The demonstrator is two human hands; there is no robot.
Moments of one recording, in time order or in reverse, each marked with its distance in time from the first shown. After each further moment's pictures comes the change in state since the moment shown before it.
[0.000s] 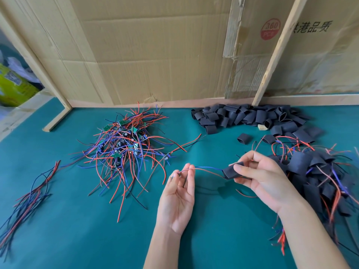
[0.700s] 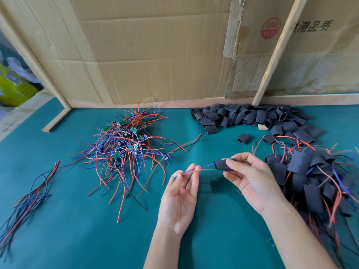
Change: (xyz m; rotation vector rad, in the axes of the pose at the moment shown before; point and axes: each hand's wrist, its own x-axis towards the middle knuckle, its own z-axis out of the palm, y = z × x) left_hand 0.001 -0.002 -0.006 0.148 -0.075 0.001; right_hand 0.000 0.010 0.034 0.235 0.144 -0.025
